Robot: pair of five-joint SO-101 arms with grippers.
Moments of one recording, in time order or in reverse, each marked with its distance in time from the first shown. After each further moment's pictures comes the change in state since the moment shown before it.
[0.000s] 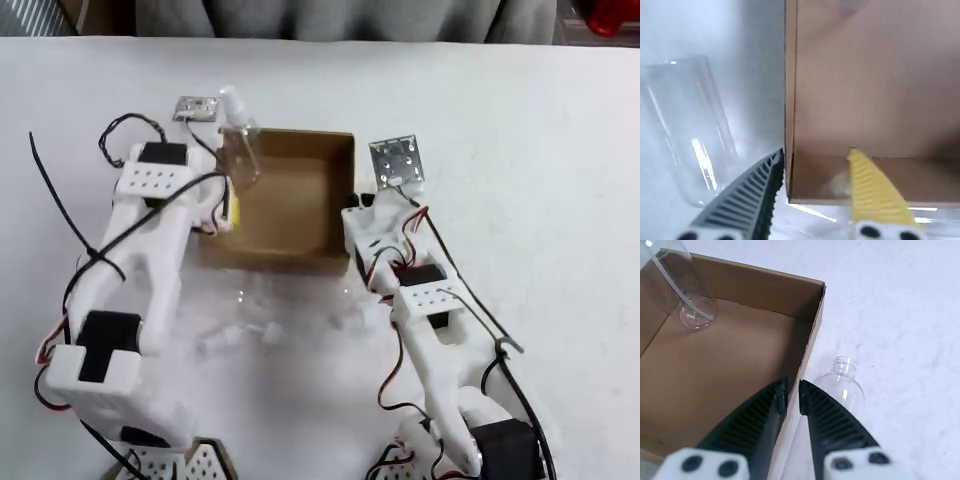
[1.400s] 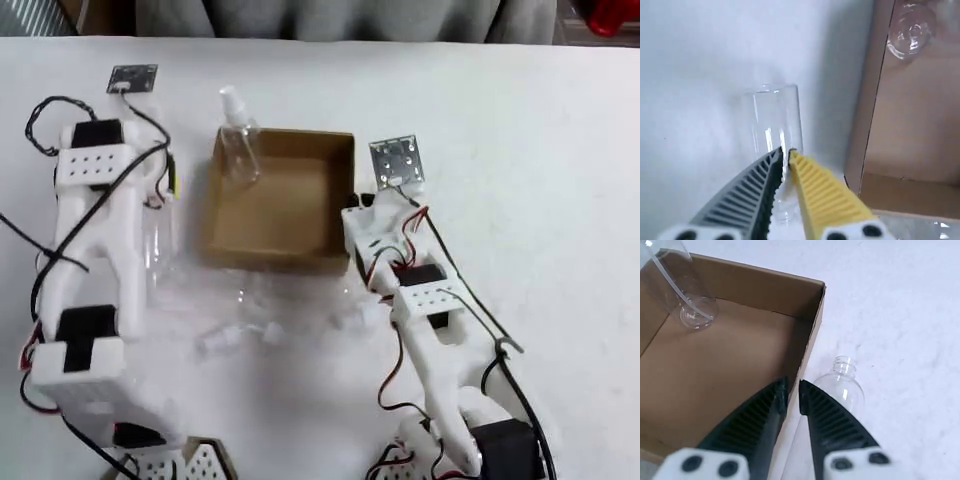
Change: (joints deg) left arm -11.3 2.1 -11.8 4.5 -6.7; right arm 0.0 0.0 0.0 0.0 0.0
